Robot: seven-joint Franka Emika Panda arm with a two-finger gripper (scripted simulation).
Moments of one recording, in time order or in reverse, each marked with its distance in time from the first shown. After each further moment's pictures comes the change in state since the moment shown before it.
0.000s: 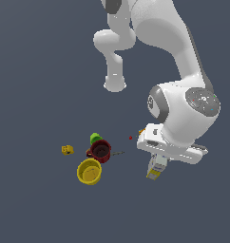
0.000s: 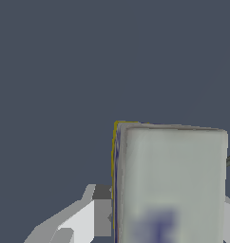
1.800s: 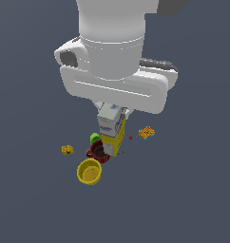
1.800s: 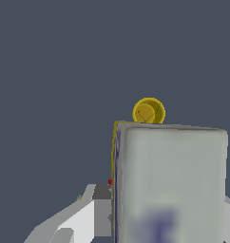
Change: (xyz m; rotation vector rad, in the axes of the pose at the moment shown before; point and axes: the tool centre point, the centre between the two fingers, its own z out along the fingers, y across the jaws) arm 0.045 0.175 -0.237 0.002 0.000 0.000
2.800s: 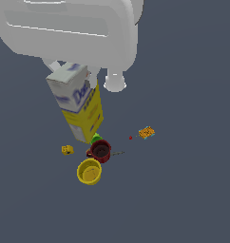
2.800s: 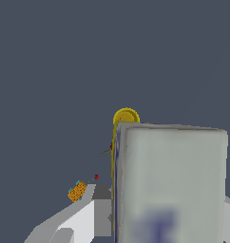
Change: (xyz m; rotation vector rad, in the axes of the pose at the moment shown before) arm 0.023 0.062 -0.087 -0.002 0.000 0.000
